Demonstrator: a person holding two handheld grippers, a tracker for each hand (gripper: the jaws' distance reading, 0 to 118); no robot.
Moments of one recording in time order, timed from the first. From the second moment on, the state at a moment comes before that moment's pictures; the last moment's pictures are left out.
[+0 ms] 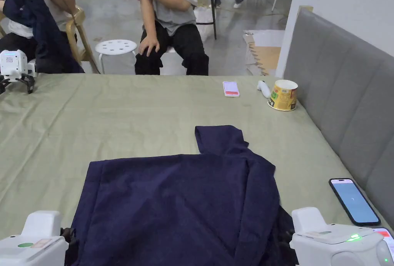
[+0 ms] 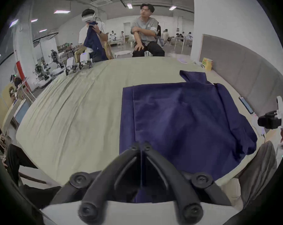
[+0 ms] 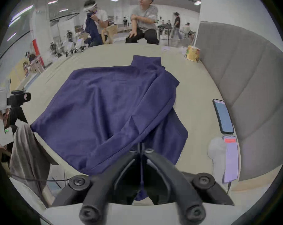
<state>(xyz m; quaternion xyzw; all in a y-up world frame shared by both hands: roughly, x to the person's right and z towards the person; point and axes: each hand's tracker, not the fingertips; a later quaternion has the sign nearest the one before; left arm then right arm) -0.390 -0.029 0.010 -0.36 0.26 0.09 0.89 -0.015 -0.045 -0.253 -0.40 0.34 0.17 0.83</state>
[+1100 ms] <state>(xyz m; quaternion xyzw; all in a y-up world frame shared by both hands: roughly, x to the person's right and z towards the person) -0.451 -0.046 -0.070 -0.37 0.24 0.15 0.88 -0.181 -0.119 -0.551 -0.50 0.24 0.23 0.80</state>
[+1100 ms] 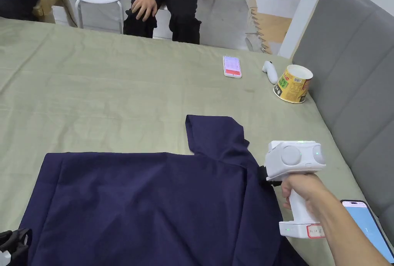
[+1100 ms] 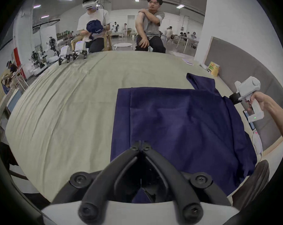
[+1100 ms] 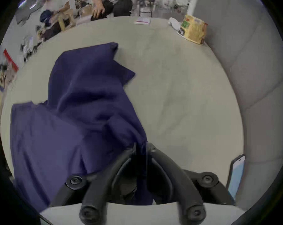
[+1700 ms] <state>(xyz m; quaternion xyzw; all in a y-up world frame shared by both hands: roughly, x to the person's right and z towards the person) -0.426 -0.035 -0.060 -0.36 0.21 0.16 0.90 -0.063 -0.131 -0.381 -0.55 0.32 0.17 0.75</state>
